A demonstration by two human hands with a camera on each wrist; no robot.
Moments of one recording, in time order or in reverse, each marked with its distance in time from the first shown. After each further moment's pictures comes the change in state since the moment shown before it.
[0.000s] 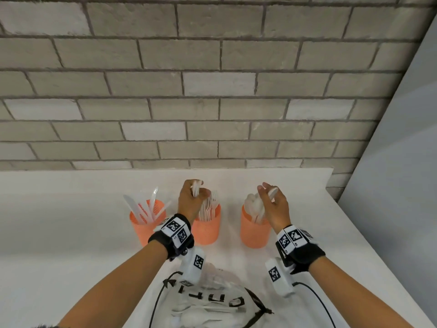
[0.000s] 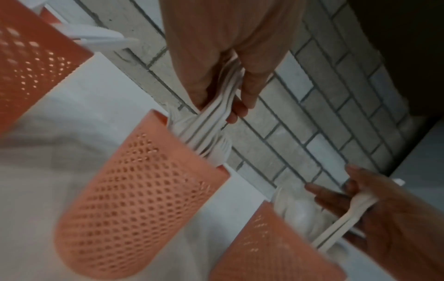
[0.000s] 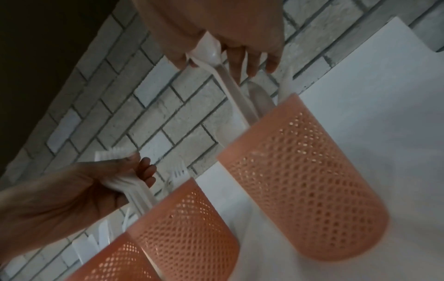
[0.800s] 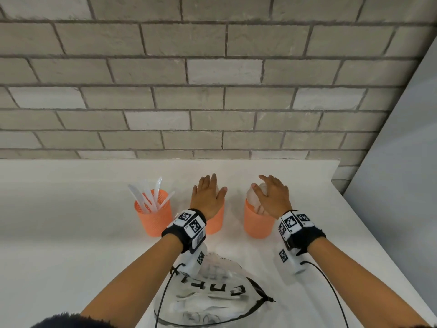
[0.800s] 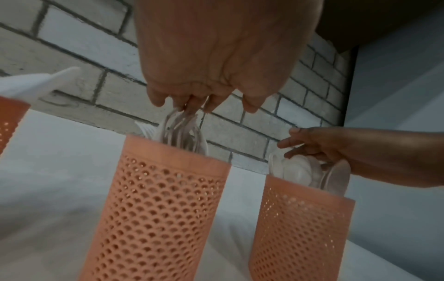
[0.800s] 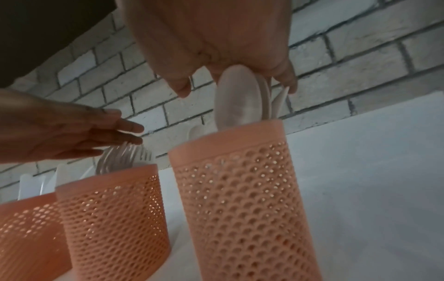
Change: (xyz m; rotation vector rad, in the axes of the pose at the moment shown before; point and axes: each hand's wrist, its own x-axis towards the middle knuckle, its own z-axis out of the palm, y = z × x) left_hand -0.013 -0.002 0.018 0.973 -0.348 0.050; right_hand 0.022 0.013 0.000 -0.823 -0.253 -0.148
